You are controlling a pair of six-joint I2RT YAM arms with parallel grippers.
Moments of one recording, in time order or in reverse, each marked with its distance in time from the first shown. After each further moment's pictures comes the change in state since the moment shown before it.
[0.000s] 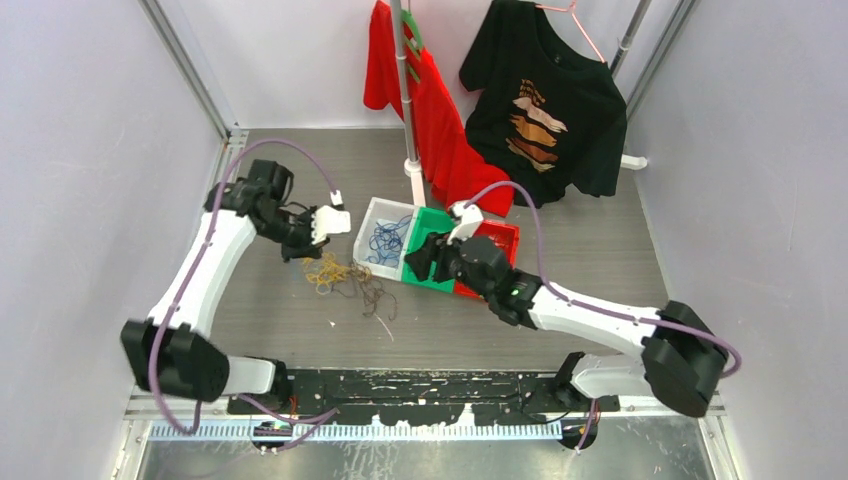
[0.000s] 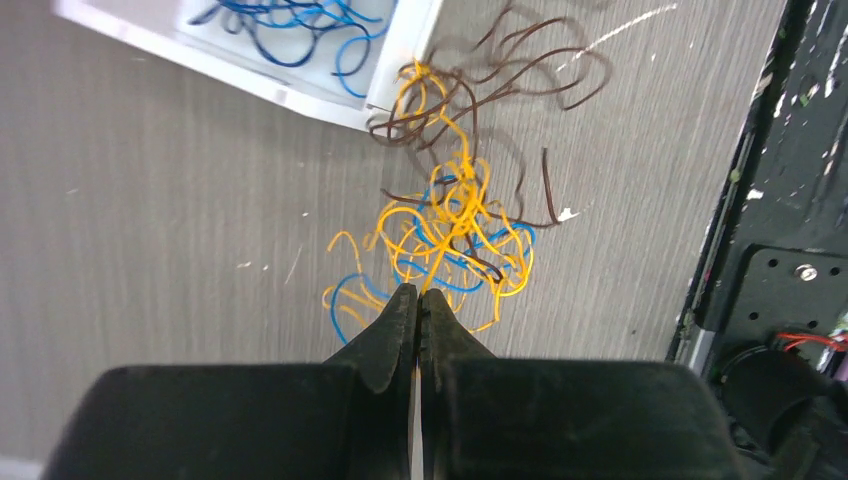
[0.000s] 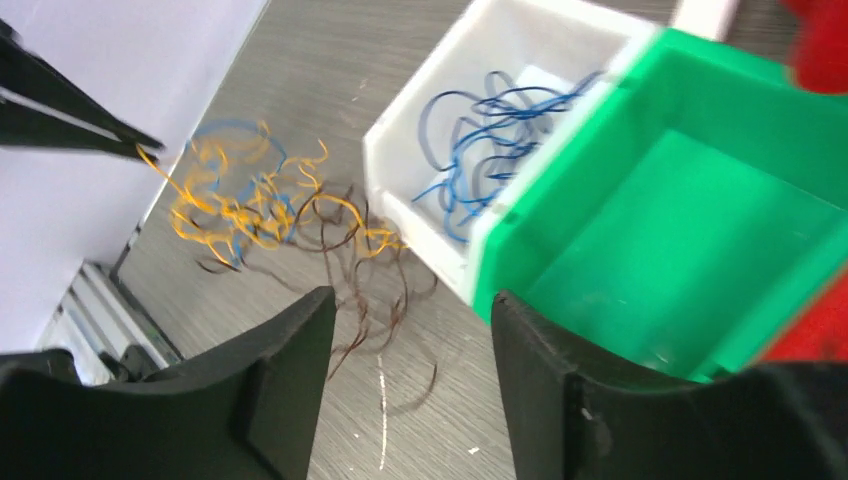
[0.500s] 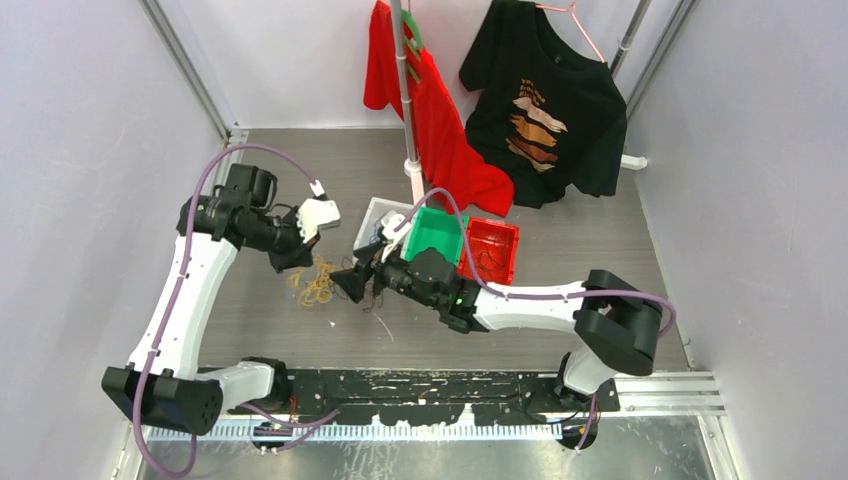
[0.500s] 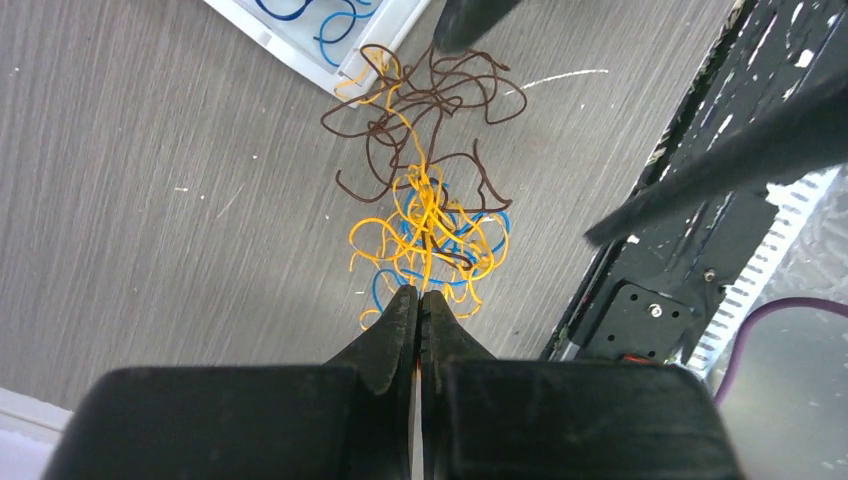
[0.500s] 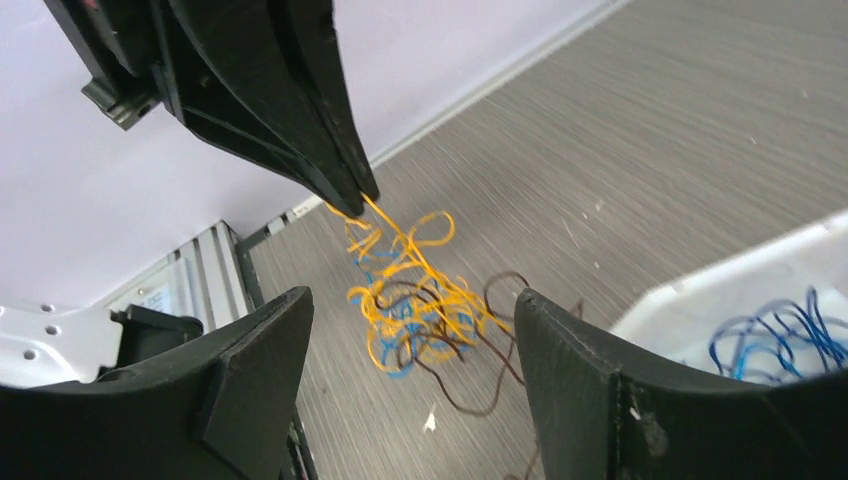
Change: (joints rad) left arm 0.000 -0.199 0.059 -0.101 -0.026 -0.330; right arm 0.240 0.347 0.190 0.449 -0.075 -0.253
